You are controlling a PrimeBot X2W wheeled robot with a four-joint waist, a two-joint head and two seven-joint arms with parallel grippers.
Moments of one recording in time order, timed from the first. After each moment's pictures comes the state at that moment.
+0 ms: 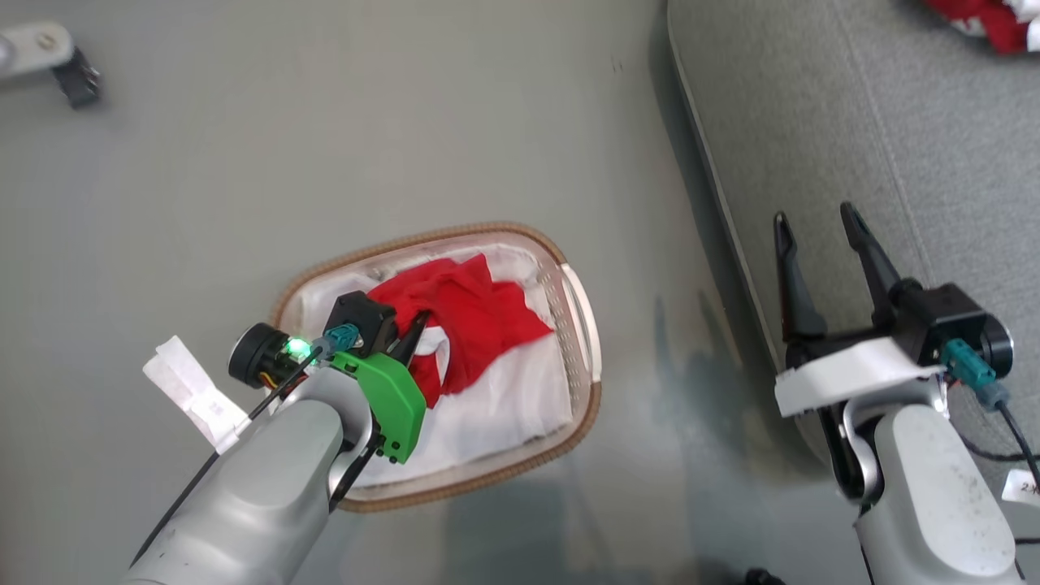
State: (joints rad) left arm -0.74 0.21 -0.99 0.91 -0.67 -0.13 -0.23; right arm -0.33 -0.05 0.01 0.21 0.12 0.13 -0.26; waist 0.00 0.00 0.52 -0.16
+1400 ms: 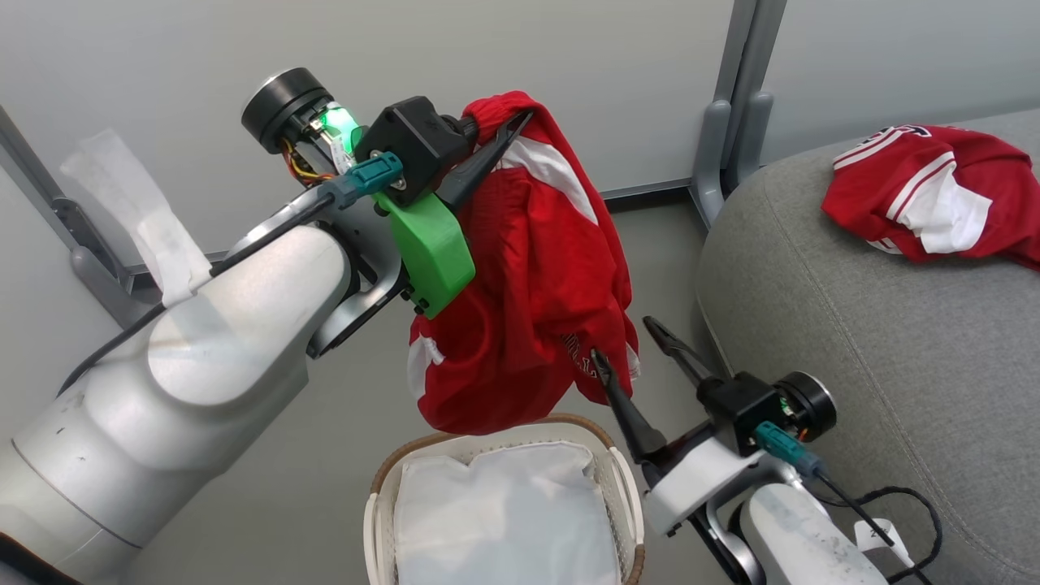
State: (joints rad) left arm -1.06 0.40 -1.06 0.30 -0.63 -0.12 -0.04; right arm -0.27 -0.05 0.39 0.30 0.14 0.13 -0.26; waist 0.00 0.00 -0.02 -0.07
